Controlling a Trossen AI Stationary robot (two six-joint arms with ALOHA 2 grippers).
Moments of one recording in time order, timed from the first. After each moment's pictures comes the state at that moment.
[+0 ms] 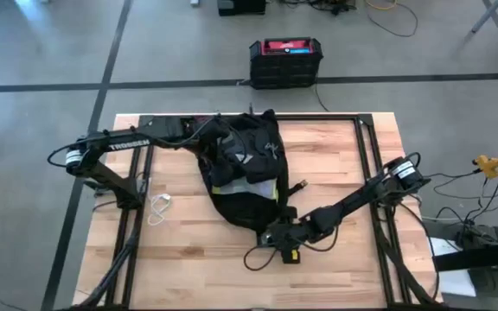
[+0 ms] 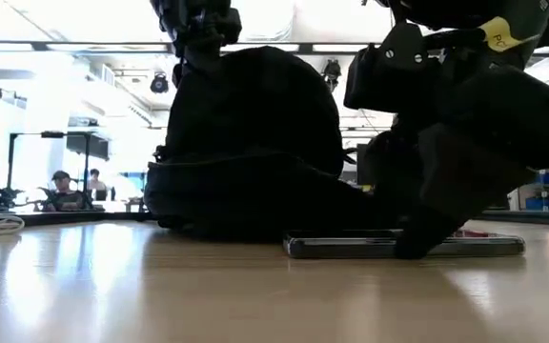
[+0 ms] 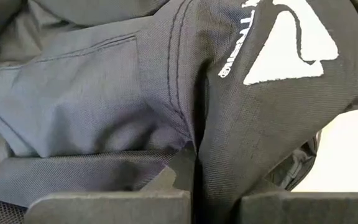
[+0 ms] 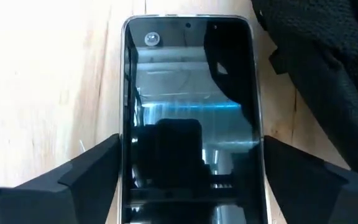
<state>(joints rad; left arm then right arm) 0.26 1.49 1.38 -0.89 0.10 -0.22 0.42 1.86 0.99 -0.22 0.19 0.35</state>
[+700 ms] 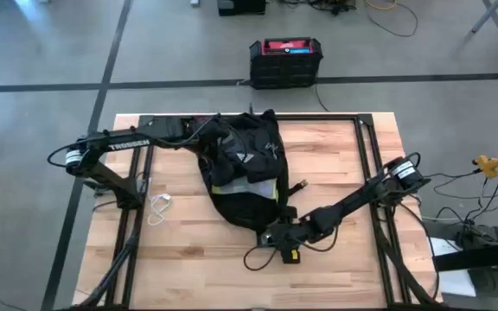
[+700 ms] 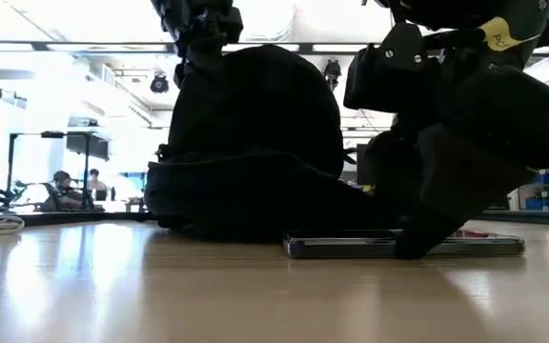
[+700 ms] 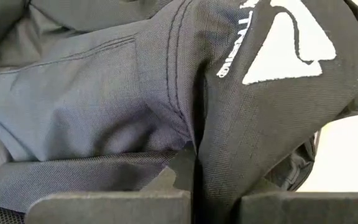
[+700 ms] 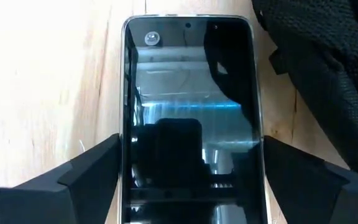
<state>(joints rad) 0.26 1.49 1.38 -0.88 0.10 -0.23 0.42 1.86 0.99 -0.23 0.19 0.34</state>
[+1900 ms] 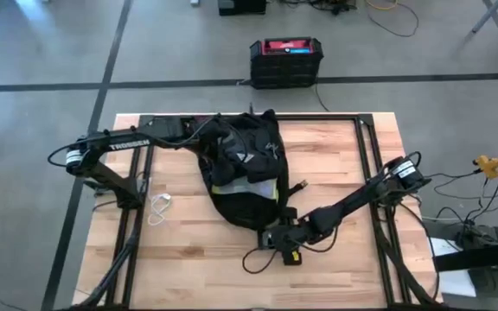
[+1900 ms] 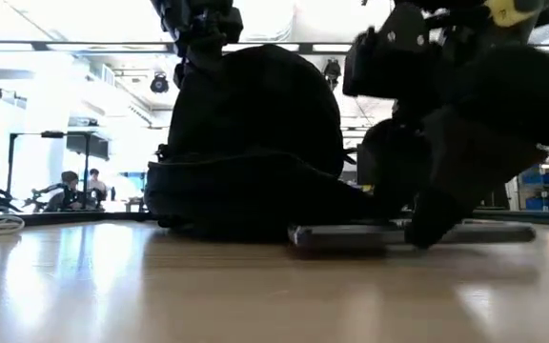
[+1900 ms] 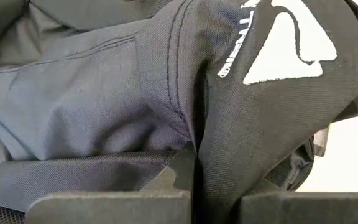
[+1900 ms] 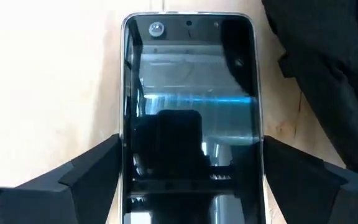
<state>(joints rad) 0.26 1.49 1.38 -0.88 0.10 -0.24 0.43 1.82 1.06 -0.33 0.17 0.33</state>
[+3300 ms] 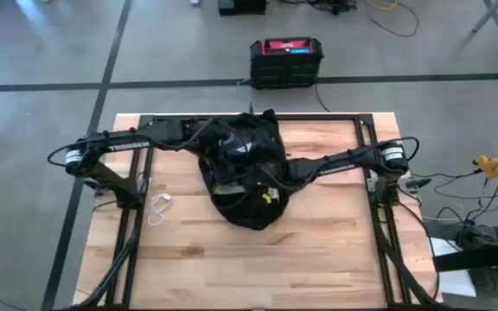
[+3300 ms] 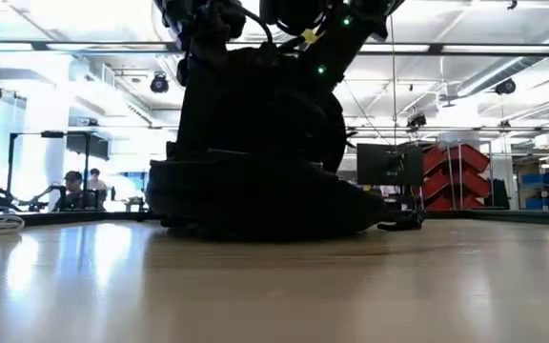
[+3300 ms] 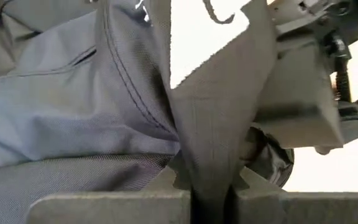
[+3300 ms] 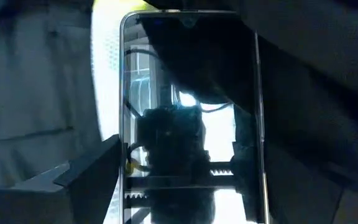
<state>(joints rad) 0.21 1.48 1.38 -0.84 0.13 -0.28 -0.02 1.87 1.36 -0.36 0.37 -0.25</state>
